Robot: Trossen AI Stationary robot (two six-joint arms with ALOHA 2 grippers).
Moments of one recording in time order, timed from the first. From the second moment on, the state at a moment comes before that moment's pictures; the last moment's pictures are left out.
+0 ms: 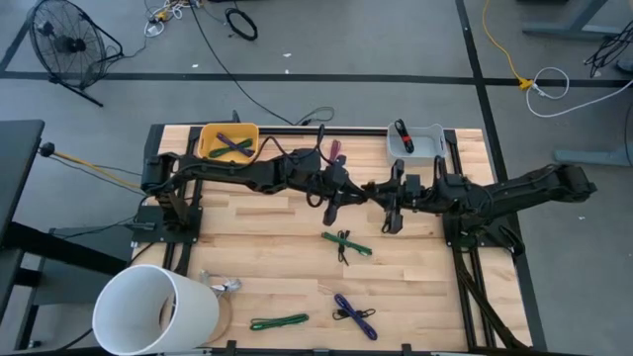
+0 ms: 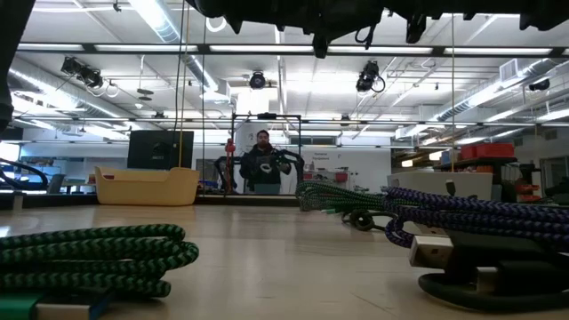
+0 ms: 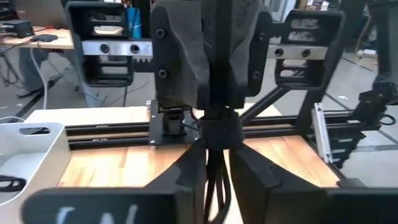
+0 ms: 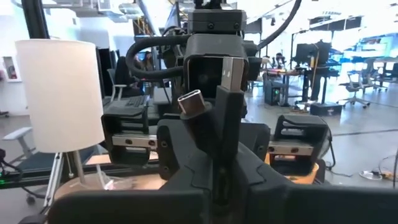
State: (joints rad) left arm 0.08 1.78 1.35 0.28 0.25 -0.01; right arm 0.11 0.96 0.52 0.56 0.22 0.00
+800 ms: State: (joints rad) left arm 0.08 1.78 1.35 0.28 0.20 0.00; right arm -0.06 0.73 0.52 -0.05 0.79 0.13
